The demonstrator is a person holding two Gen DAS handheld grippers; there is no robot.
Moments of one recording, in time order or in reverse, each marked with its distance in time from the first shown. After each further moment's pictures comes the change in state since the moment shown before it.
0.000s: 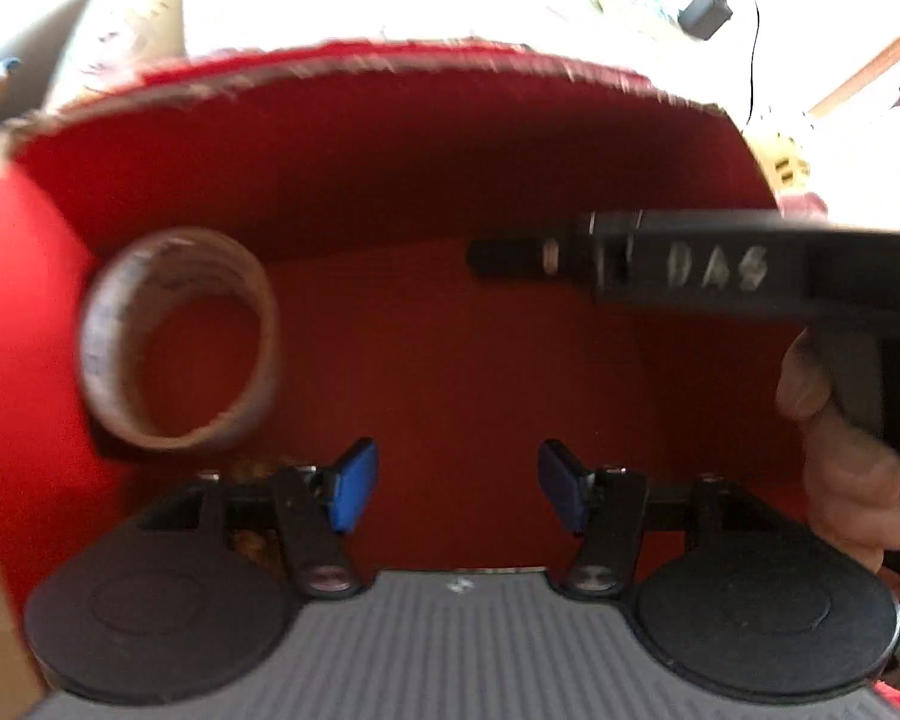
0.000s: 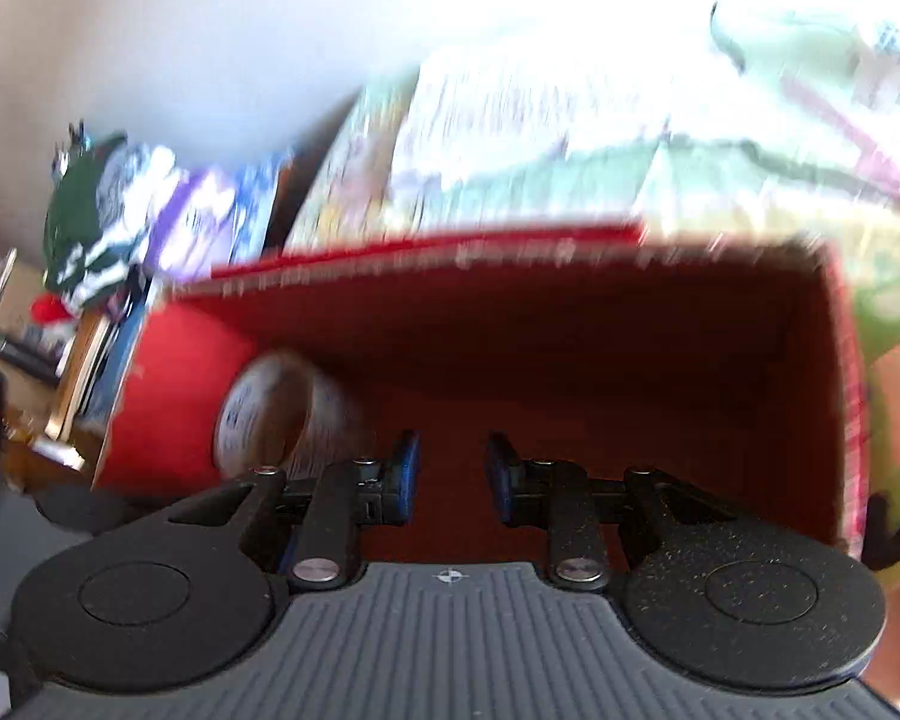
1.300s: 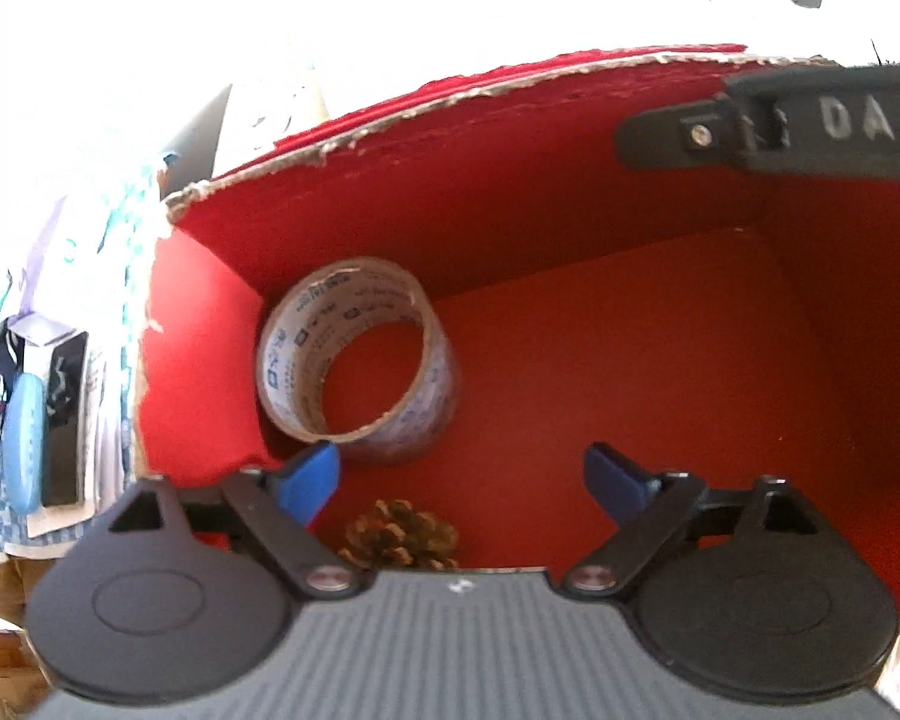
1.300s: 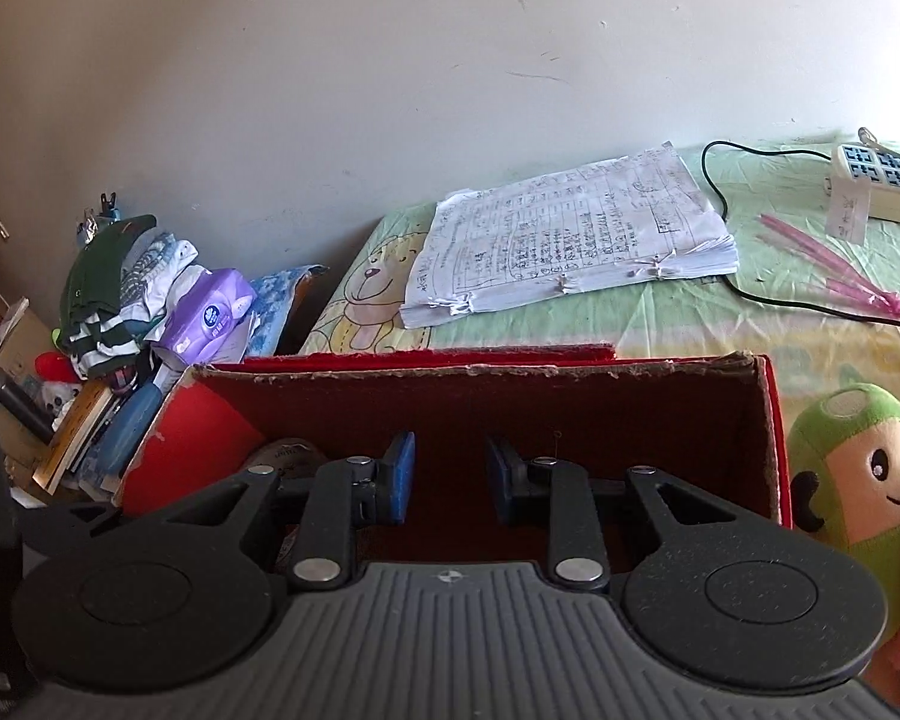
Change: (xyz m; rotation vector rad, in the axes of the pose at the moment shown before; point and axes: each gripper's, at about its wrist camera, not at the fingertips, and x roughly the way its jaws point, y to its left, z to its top) left arm -0.001 -0.013 0.003 0.101 -0.130 0.488; right arm -0.020 0.018 -0.007 -0.063 -0.241 -0.009
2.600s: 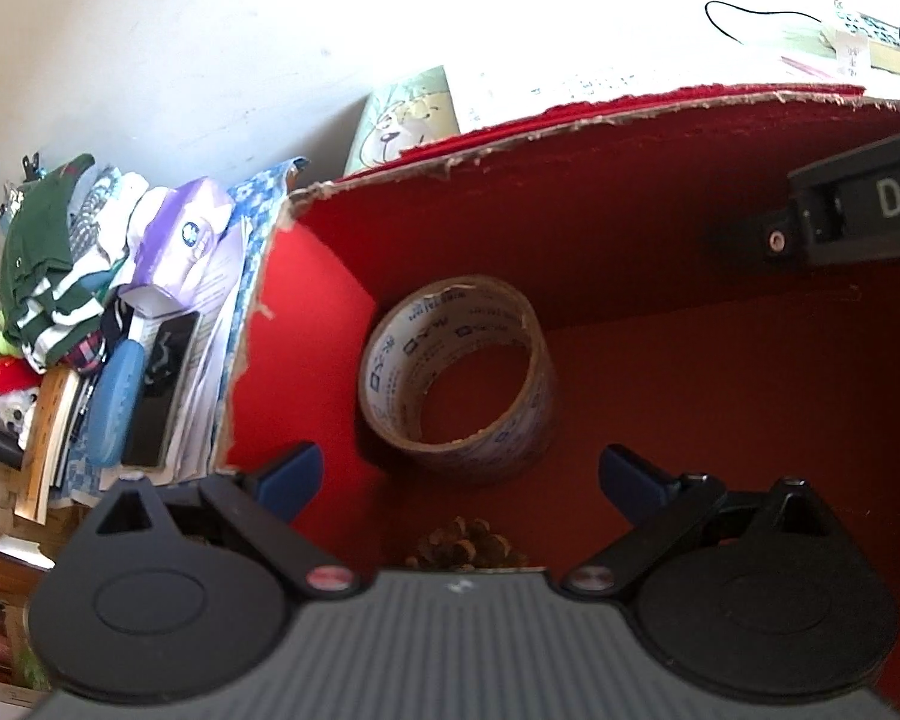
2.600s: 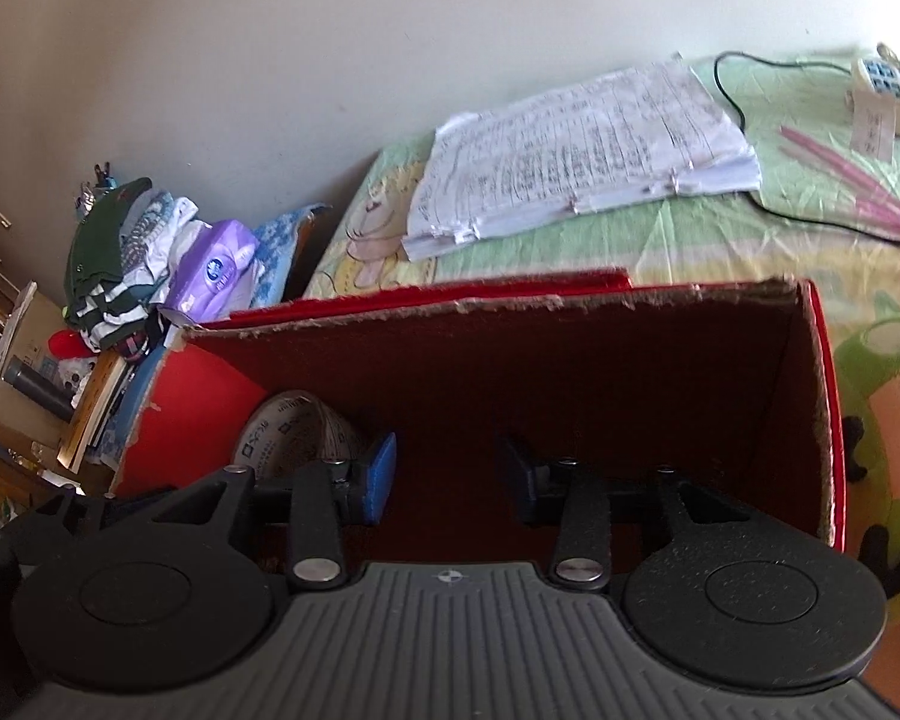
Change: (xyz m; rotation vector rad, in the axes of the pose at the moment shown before) left arm 0.014 -0.011 0.003 -0.134 -0.059 0.257; right arm 0.020 -0.015 -0.001 0.084 0.183 0.045
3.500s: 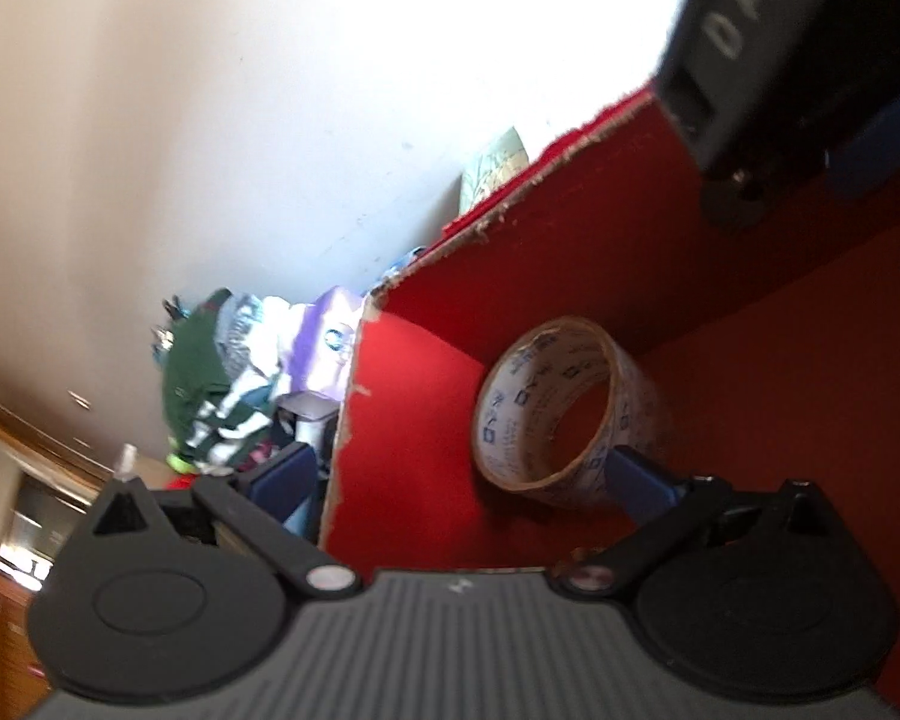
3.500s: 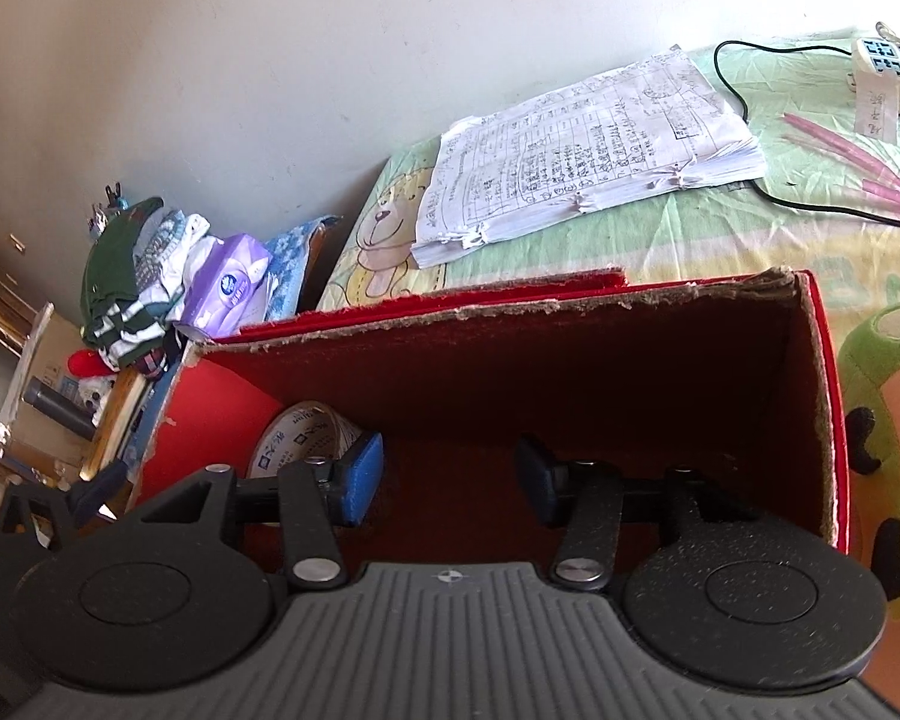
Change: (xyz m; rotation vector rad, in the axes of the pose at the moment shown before) left arm -0.013 -0.045 -0.015 0.206 -0.148 0.383; right arm -0.005 -0.010 0.002 0.038 -0.029 0.062
